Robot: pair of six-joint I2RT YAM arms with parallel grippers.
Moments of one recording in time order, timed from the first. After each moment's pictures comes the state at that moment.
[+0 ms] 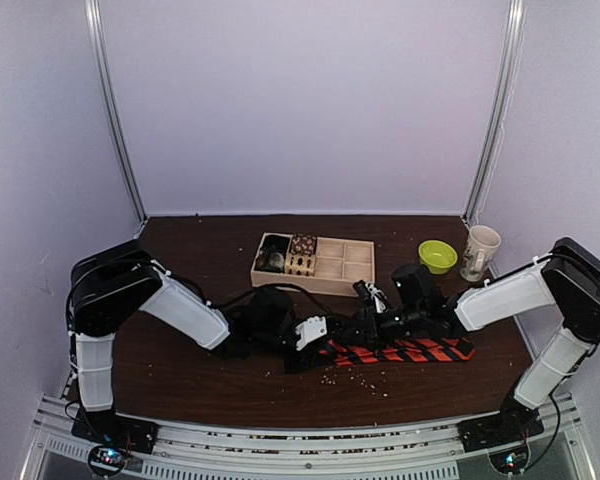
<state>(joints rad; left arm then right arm) -1.01 2.04 0.93 0.51 0.37 0.35 0.72 1.61 0.63 0.31 -0.61 0.77</state>
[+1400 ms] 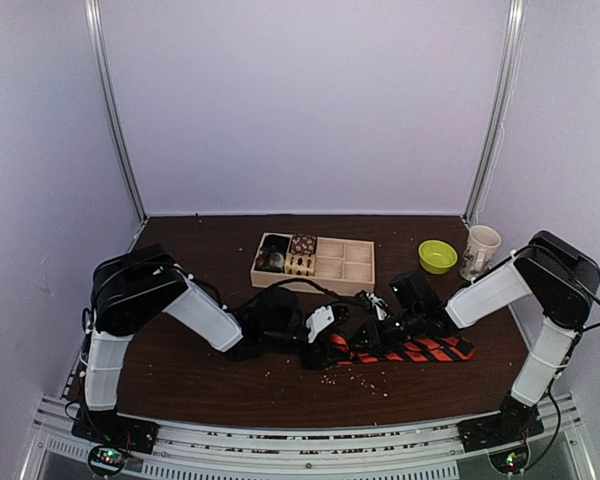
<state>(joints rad) -1.01 2.17 1.00 0.73 0.43 0.16 0.66 1.75 0.65 0.28 -0.63 0.65</state>
